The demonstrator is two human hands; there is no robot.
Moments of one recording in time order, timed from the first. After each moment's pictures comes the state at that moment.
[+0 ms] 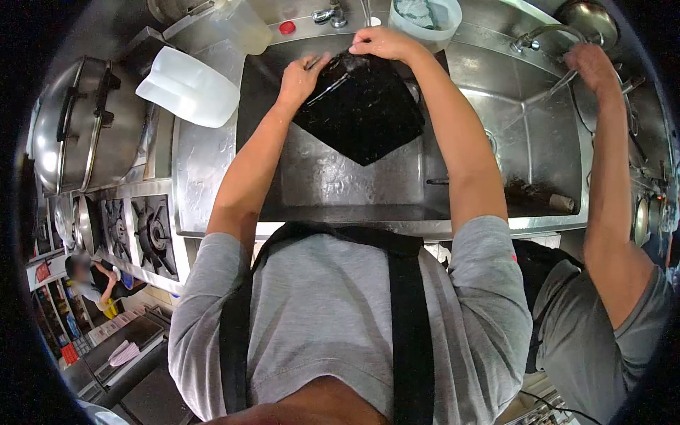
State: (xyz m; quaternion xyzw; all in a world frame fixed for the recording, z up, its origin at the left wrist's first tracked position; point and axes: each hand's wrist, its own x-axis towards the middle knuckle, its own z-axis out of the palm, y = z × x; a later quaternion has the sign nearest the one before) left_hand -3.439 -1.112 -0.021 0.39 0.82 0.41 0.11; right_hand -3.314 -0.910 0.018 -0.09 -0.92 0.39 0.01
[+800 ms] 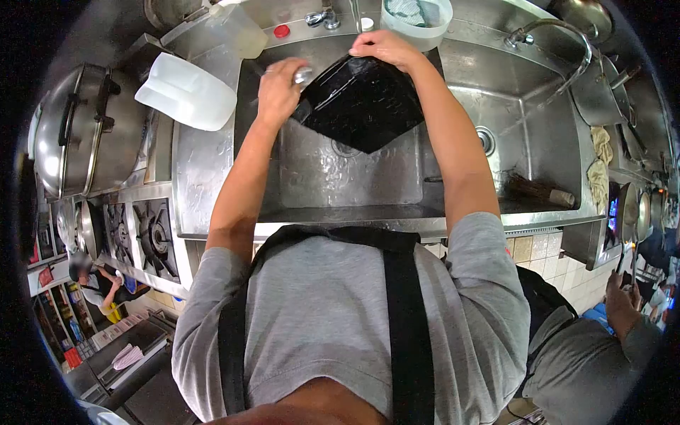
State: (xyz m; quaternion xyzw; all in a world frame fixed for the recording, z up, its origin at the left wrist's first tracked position) left_hand -3.425 -1.150 0.010 0.53 0.79 0.31 -0.06; right_hand -3.290 -0.913 0.010 -0.14 -0.82 0.55 0.07
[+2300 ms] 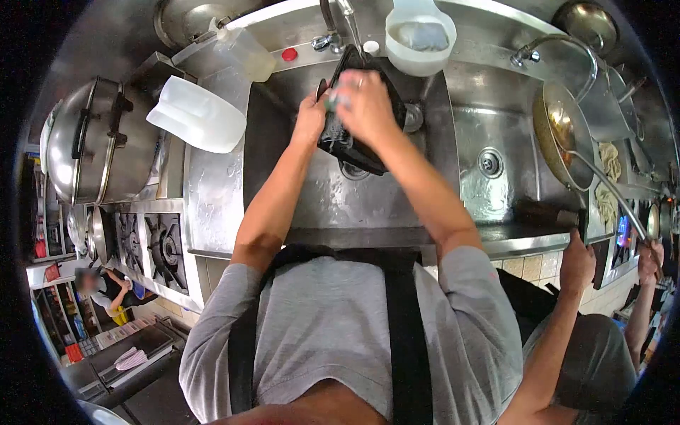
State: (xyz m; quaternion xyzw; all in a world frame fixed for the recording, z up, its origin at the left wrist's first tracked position) left_hand -3.389 -1.104 -0.021 0.27 0.63 0.66 0.29; right_hand -3.278 -1.012 0.003 -0.12 -0.89 0.22 0.39
